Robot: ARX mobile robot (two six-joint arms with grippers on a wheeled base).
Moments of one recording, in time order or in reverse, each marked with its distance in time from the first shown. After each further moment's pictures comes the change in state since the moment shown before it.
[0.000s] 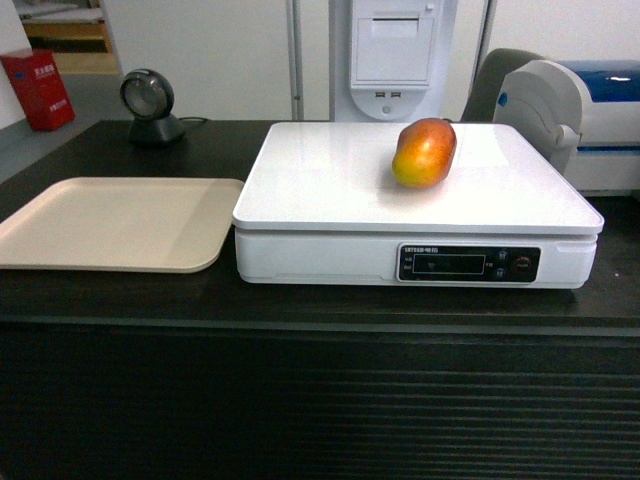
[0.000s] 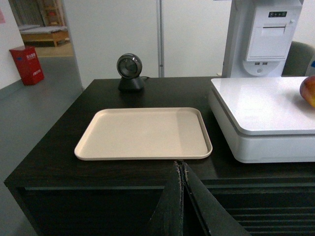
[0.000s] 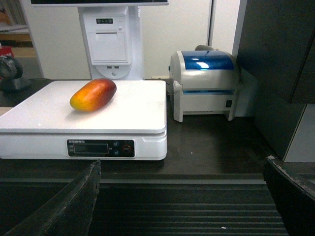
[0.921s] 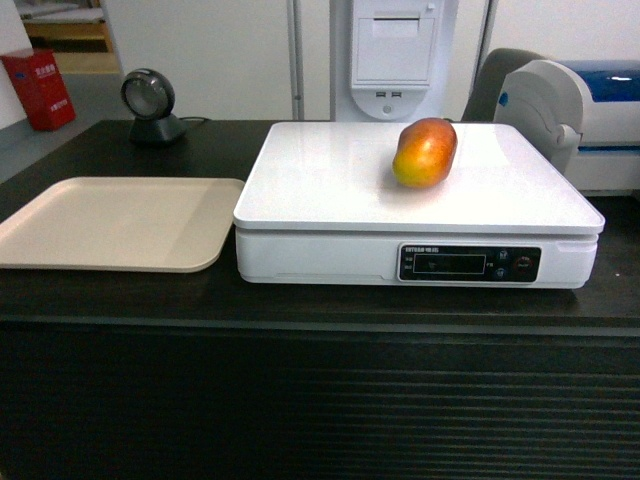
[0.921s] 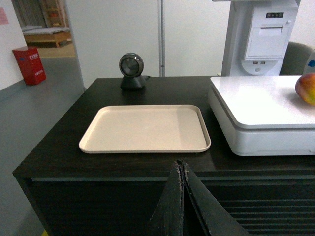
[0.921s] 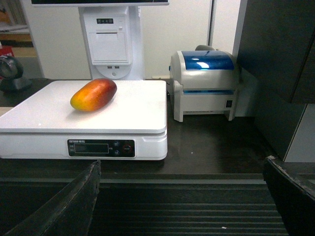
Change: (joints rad) left arm 0.000 -0.356 0.001 -0.360 -0.001 0.000; right arm 0.000 0.000 0.000 -0.001 0.000 0.000
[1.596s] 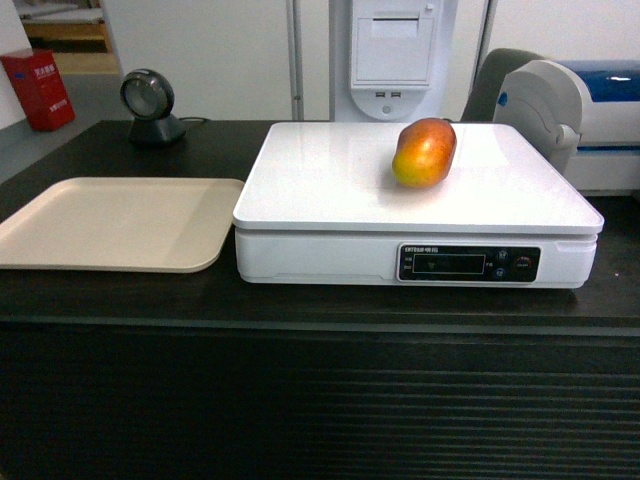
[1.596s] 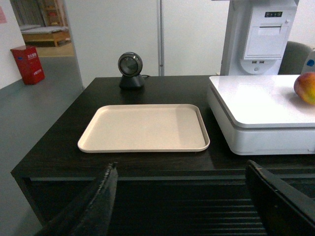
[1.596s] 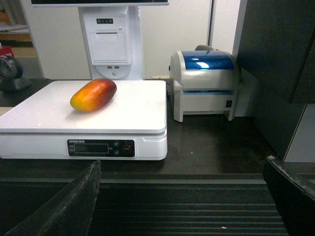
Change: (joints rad) left arm 0.000 0.000 0.000 -0.004 0.000 0.000; right arm 0.000 0.000 0.000 0.001 0.000 0.000
